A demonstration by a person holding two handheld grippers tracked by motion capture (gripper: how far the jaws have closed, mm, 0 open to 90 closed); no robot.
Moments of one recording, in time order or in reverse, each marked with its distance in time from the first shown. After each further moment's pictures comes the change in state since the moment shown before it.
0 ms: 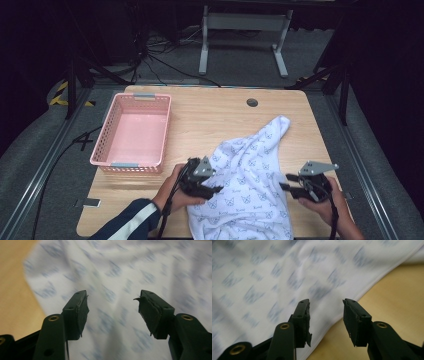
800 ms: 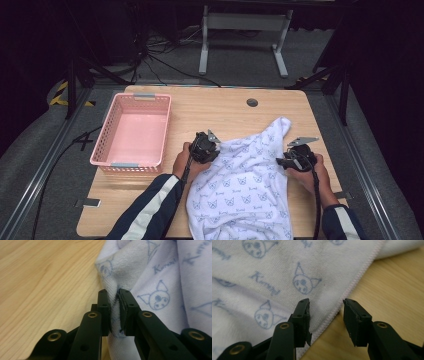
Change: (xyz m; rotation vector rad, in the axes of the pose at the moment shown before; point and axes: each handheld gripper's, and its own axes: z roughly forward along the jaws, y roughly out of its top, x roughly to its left) left arm 0.067 0.001 0.054 0.079 0.162 -0.211; right arm -0.063 0.016 0.067 0.128 -0.145 0.131
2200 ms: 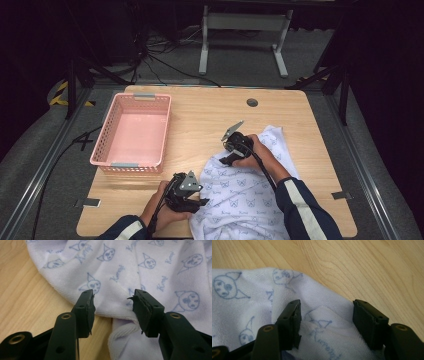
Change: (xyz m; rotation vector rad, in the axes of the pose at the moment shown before) left arm -0.070 -0.094 -0.089 -0.010 -0.185 0.091; right arm 0.128 0.123 0.073 0.123 0.320 -0.410
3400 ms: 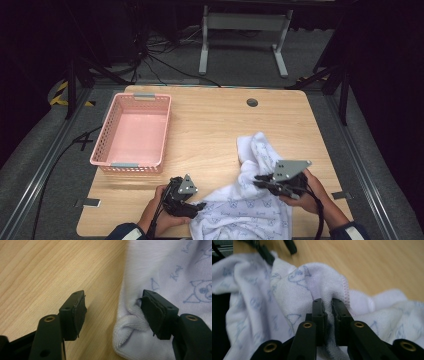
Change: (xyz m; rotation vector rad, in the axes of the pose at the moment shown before) left arm -0.003 -0.012 0.003 0.025 0.021 -0.044; right arm 0.077 -0.126 -0.126 -0.289 -0.012 -0.188
